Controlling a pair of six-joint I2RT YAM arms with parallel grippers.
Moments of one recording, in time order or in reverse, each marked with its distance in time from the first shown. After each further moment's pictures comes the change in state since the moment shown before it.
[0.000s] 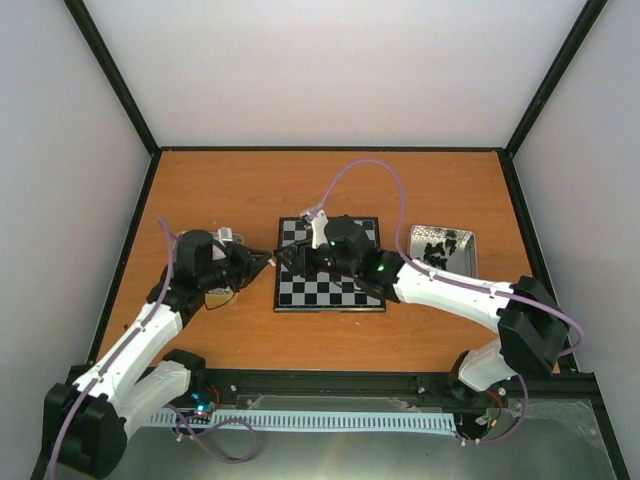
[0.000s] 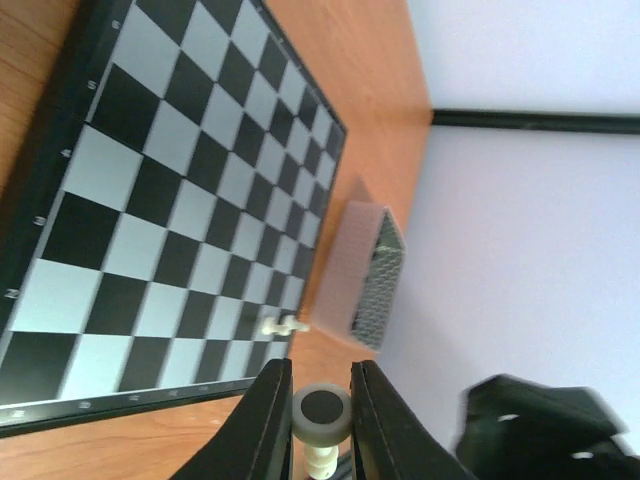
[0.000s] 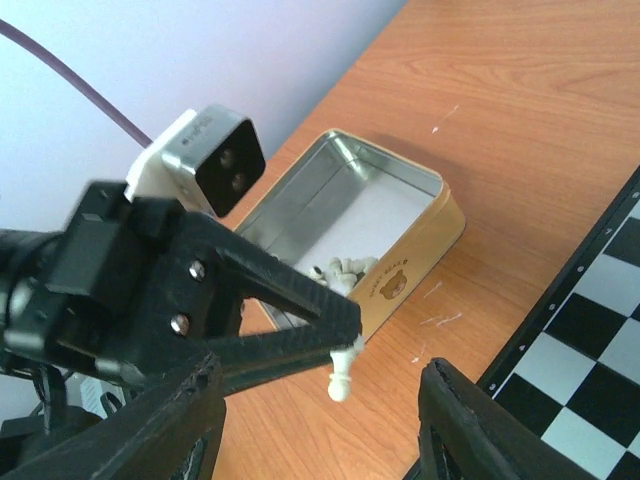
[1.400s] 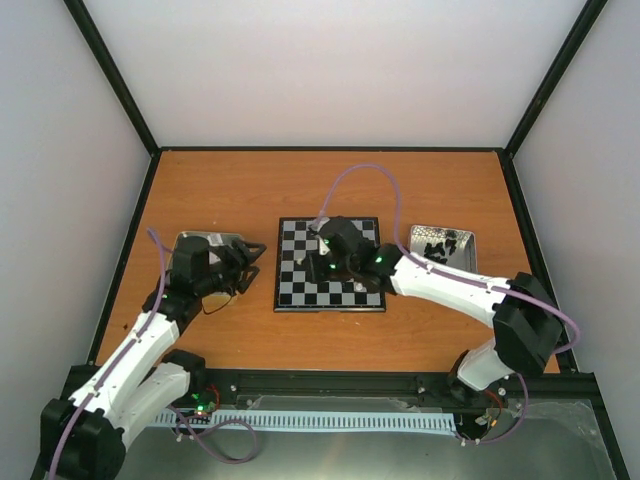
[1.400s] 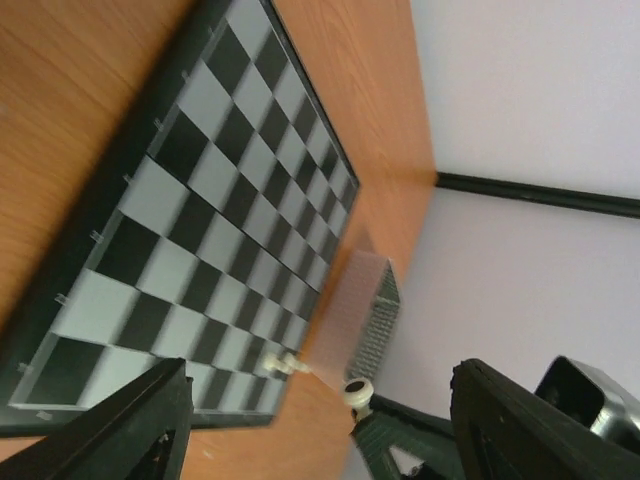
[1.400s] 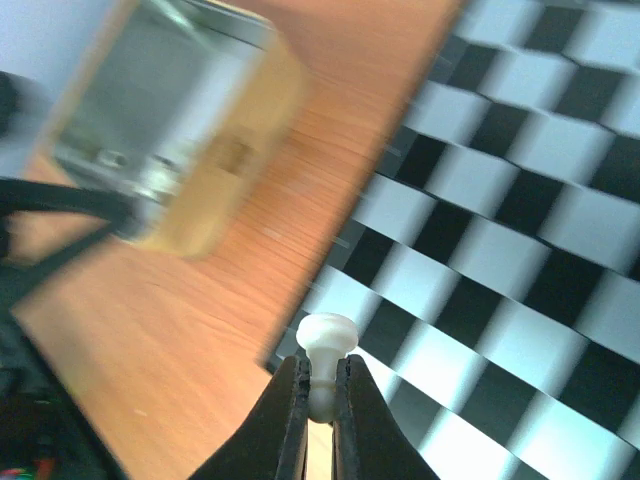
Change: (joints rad) left arm -0.004 -0.097 -0.056 0.031 -0.074 -0.213; right arm -0.002 0.051 0.059 -0.286 0.072 0.003
